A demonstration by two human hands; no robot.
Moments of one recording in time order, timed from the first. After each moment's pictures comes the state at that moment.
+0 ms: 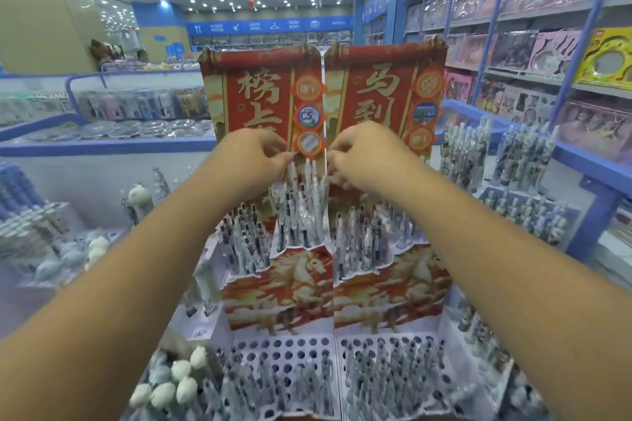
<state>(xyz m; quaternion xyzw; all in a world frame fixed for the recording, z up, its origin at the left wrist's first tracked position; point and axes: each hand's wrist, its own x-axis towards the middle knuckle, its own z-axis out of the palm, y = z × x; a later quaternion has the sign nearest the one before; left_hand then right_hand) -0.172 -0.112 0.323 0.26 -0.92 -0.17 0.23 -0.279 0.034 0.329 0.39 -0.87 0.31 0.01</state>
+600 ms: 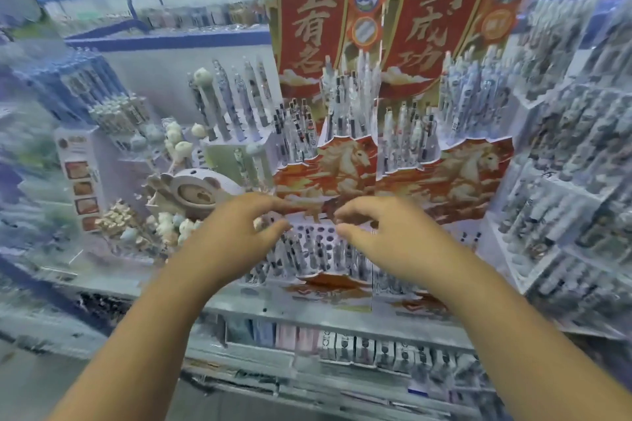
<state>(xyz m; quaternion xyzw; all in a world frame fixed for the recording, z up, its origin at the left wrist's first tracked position) -0.004 -0.056 0.182 0.30 -0.92 -0.21 0.13 -0.167 0.108 0.184 0.49 -0.80 0.29 -0.19</state>
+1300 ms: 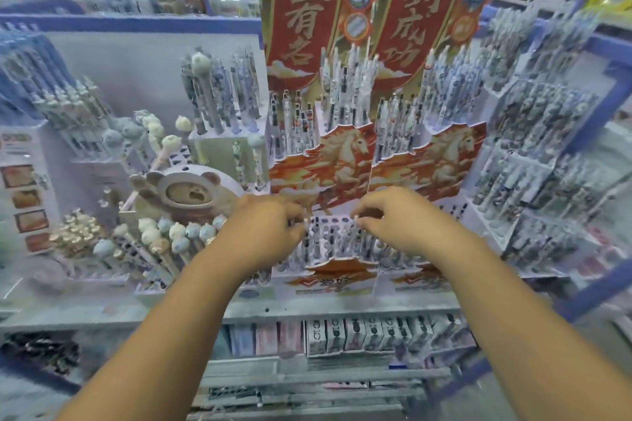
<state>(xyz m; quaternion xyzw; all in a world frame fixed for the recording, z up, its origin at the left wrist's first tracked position) -0.021 -0.091 0.154 0.17 -0.98 -0.11 0.03 -0.154 0.088 0.172 0.39 -0.89 0.18 -0.16</state>
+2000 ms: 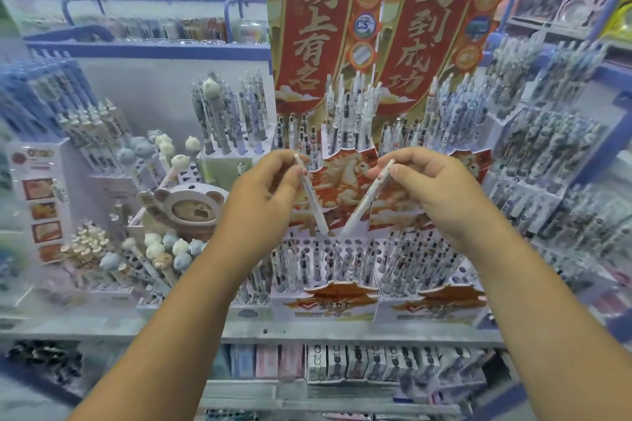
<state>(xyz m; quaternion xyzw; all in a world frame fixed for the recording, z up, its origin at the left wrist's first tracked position) -0.023 -0.070 0.197 0.19 -0.80 -0.47 0.33 -0.181 0.104 0.209 0.34 -0.71 0.60 -0.14</state>
